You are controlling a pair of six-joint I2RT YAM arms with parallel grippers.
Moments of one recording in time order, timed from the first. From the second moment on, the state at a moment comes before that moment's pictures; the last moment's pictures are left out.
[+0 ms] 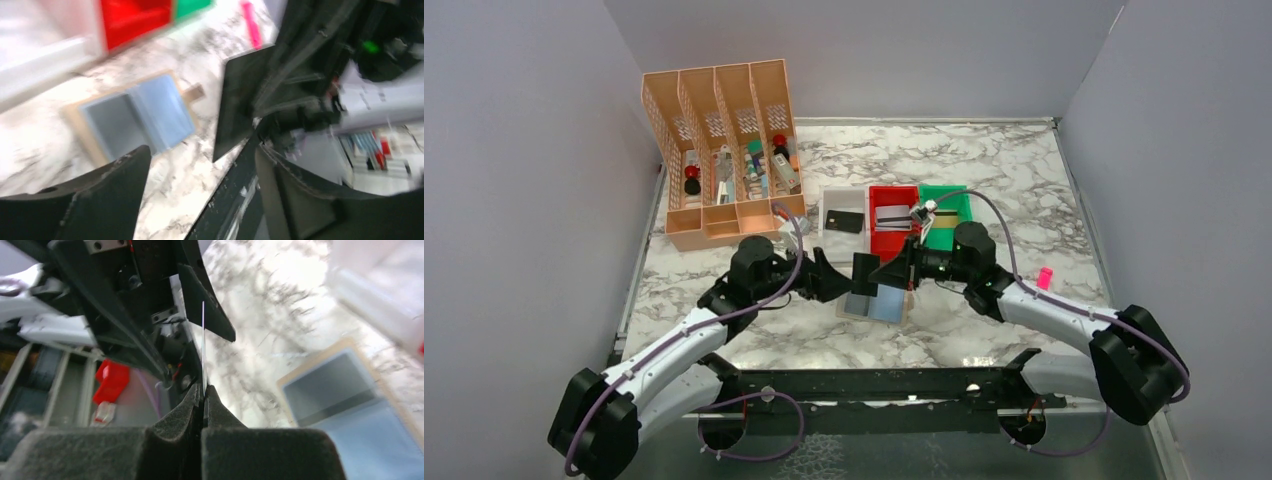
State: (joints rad) left arm -0.57 0.91 0.37 0.32 0.63 -0.67; right arm 0.62 1.23 0.45 0.64 -0.76 0.74
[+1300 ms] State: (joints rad) left arm -0.57 0.69 0.67 -0.52 -0.44 -0.45; right arm 0.90 1.97 1.45 -0.17 0.50 -0.22
